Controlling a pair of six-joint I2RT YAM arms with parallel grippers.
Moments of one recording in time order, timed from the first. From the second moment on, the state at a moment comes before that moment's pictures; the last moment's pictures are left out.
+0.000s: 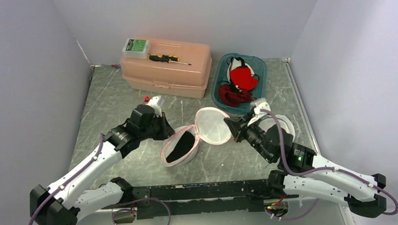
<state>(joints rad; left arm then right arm) -0.64 1.01 0.82 -0.49 0.09 -0.59 1.12 0.57 0.68 -0.18 0.52 0.27</state>
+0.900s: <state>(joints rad) -0.68 1.05 0.58 -0.20 0.13 -0.85 1.07 0.59 0.71 -0.26 0.63 0.30</state>
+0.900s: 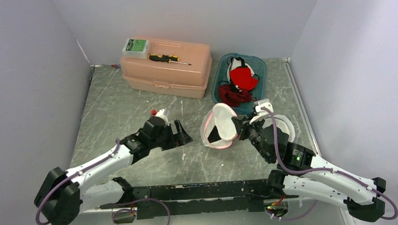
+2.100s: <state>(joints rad) -0.87 1.65 1.00 -0.23 0.00 -0.98 1.06 0.57 0.66 -0.29 0.65 0.33</state>
